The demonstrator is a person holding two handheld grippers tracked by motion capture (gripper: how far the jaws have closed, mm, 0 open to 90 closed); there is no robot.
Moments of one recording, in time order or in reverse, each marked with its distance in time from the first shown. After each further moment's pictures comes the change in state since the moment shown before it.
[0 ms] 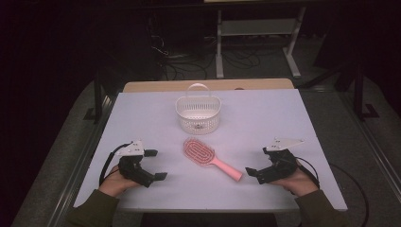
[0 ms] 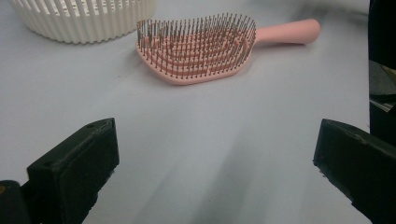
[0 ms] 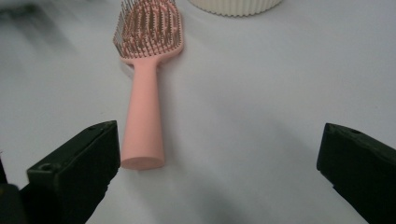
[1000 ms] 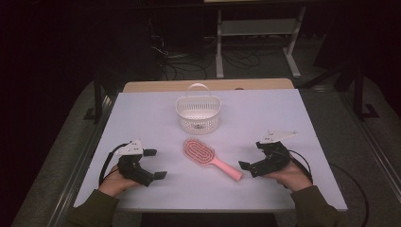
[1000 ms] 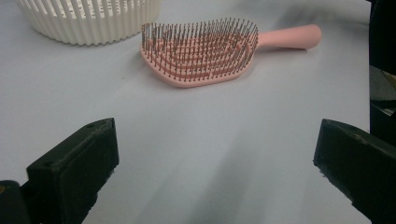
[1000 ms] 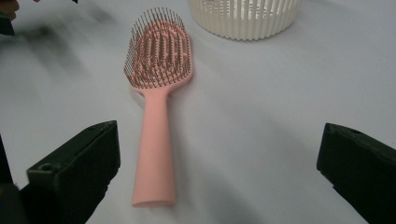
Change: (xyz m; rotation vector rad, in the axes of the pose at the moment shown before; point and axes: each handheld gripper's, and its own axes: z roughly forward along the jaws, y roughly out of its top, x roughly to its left) left arm 0.000 0.000 -0.001 -0.008 0.006 -0.011; right arm 0.004 0.024 0.009 -0.018 0.032 0.009
